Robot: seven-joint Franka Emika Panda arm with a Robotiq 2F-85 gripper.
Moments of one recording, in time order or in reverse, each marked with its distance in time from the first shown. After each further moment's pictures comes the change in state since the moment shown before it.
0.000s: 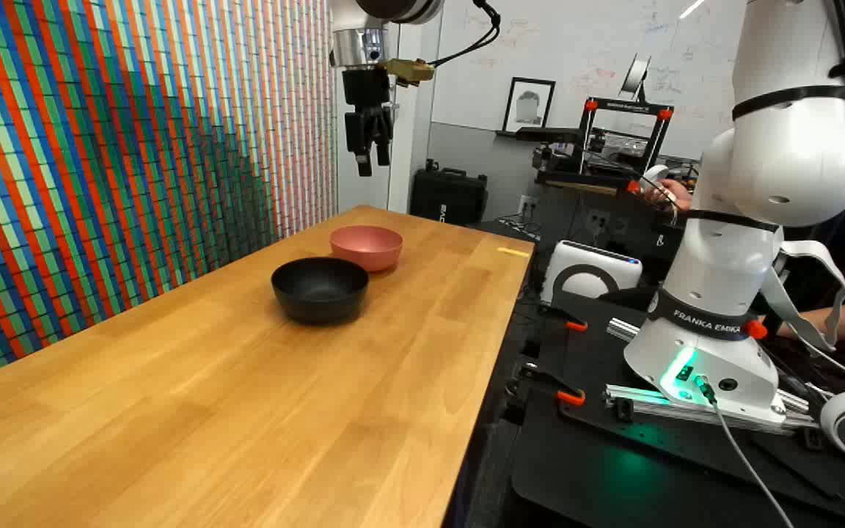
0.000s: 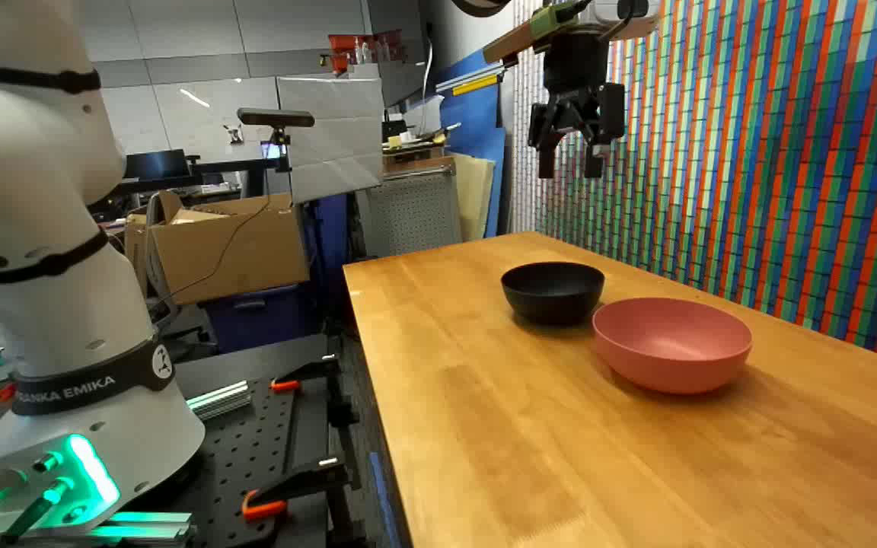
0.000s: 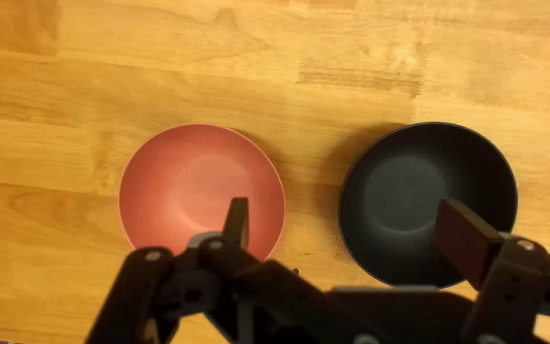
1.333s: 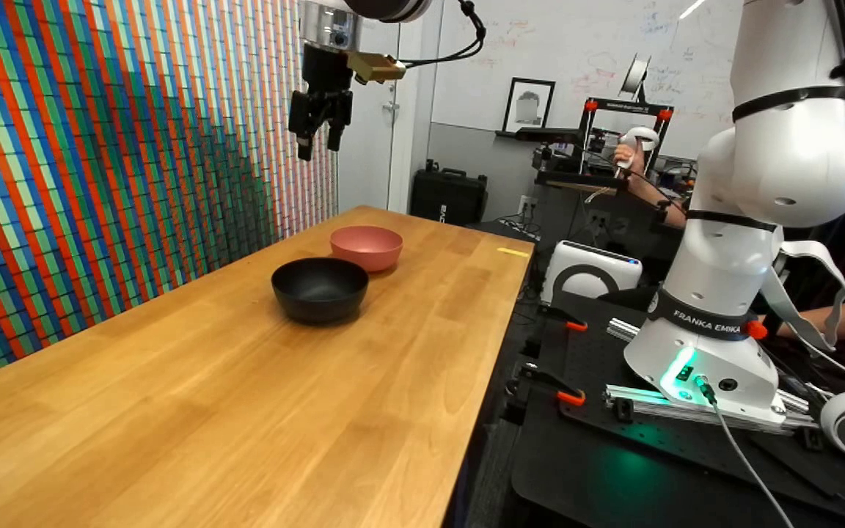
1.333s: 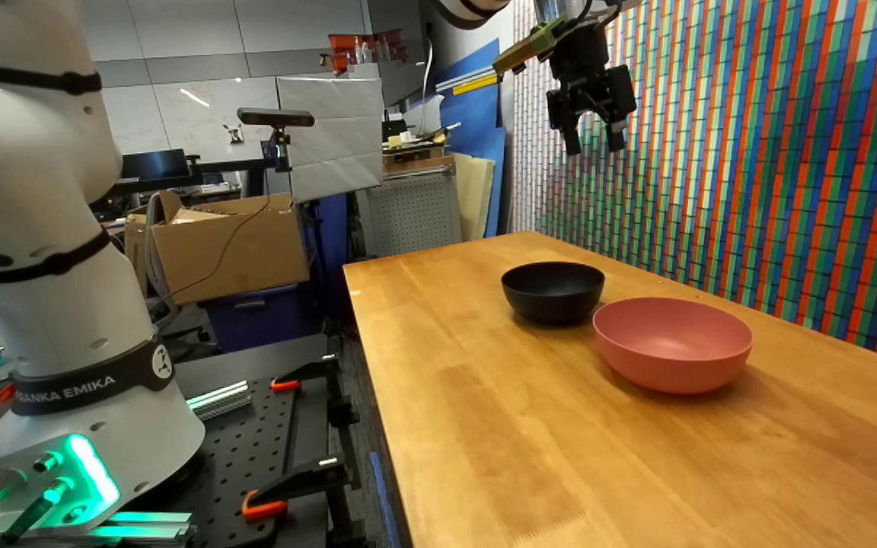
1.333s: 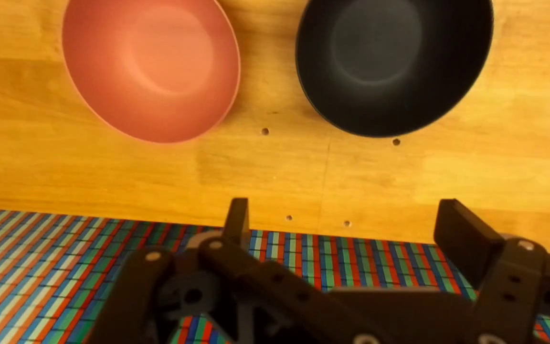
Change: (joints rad) arm 0.045 0.021 0.040 0.018 -0.039 0.304 0.167
